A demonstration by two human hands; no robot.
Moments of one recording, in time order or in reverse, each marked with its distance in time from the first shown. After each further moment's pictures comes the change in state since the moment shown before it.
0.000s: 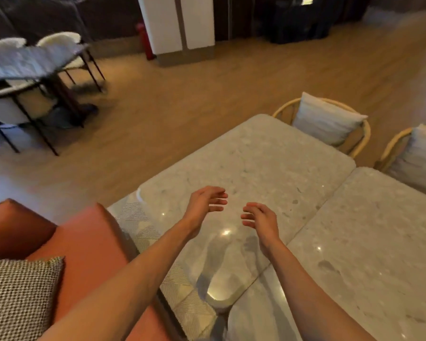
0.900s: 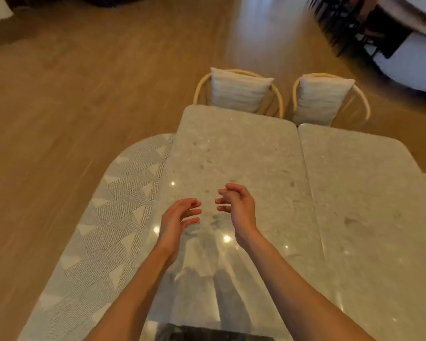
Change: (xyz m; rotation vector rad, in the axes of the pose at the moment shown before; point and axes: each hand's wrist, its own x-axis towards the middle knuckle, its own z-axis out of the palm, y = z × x) left_hand 0.316 0.029 -0.170 -0.029 -0.581 -0.119; right_hand 0.165 -0.047 0.269 0.286 0.645 -0.139
